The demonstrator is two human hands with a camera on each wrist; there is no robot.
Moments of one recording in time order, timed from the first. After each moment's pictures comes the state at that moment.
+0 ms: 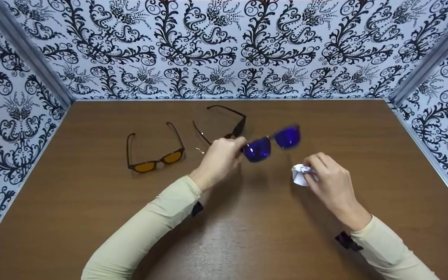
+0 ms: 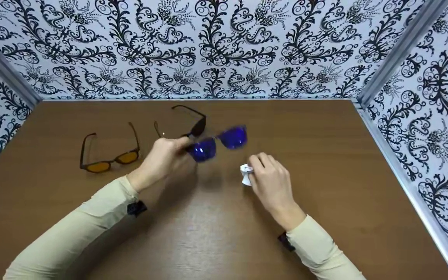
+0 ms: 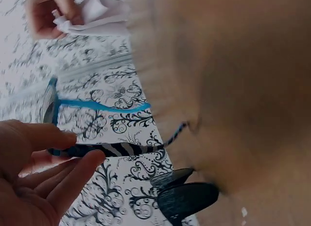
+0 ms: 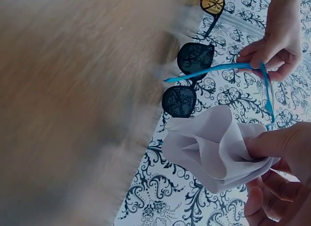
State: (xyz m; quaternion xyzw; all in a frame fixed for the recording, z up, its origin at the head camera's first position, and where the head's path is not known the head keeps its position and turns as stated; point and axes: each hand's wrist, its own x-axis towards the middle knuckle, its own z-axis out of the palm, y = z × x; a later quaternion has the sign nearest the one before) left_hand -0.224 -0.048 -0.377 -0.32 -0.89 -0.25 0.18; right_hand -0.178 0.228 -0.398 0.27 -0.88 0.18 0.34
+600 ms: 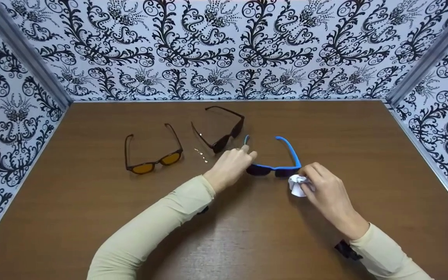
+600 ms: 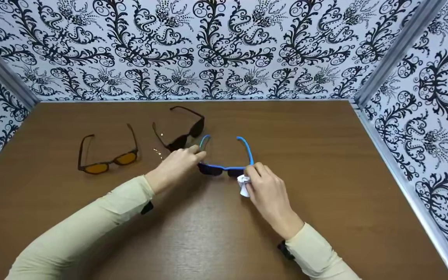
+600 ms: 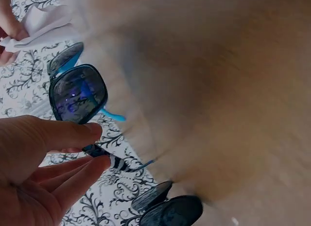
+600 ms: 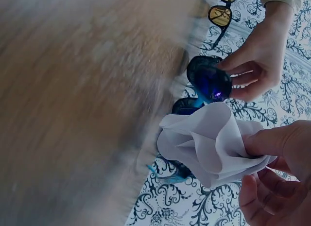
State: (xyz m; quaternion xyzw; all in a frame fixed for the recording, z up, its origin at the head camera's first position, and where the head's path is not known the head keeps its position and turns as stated) left_hand -0.230 -0.022 -0.402 -0.37 -0.92 -0.01 0.16; right_hand -0.167 0.228 -0.411 0.30 -0.88 0.20 0.32
